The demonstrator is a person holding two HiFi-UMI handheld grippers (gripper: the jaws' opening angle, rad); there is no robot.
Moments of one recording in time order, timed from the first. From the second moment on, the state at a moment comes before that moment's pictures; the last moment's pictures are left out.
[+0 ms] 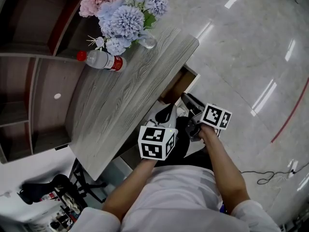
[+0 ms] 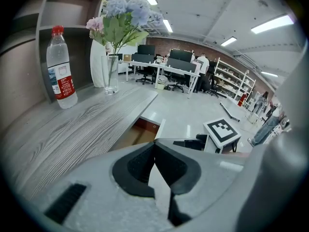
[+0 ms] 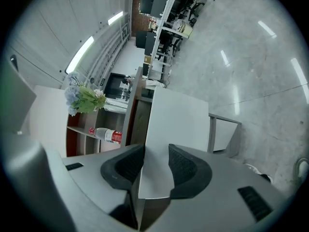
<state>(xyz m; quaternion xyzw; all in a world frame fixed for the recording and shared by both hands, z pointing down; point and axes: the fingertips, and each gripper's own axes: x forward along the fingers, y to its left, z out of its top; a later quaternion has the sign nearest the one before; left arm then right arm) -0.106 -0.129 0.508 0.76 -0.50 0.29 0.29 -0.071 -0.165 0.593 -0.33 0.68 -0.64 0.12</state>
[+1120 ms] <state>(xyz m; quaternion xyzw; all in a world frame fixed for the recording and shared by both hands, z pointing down) -0.116 -0.138 0.509 0.77 -0.49 0.30 0.29 -0.112 -0.207 0.591 -0.29 0.69 -0.65 0.15</state>
